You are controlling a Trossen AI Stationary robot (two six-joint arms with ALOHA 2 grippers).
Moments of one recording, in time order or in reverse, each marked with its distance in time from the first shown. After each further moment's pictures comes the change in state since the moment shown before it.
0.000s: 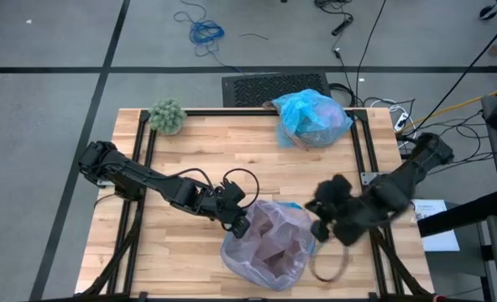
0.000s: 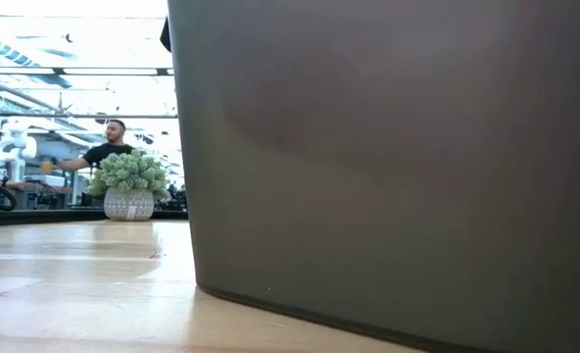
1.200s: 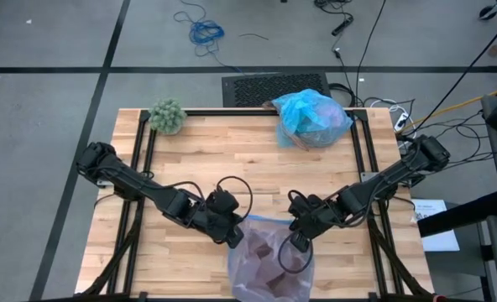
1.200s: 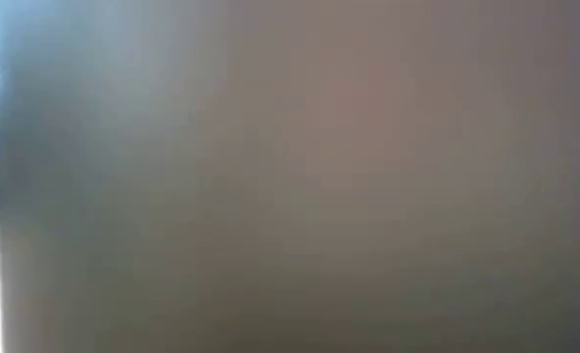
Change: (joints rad) left arm -0.111 -0.012 -0.034 0.004 -0.168 -0.007; right arm -0.151 0.055 -0.408 0.536 -0.418 -0.073
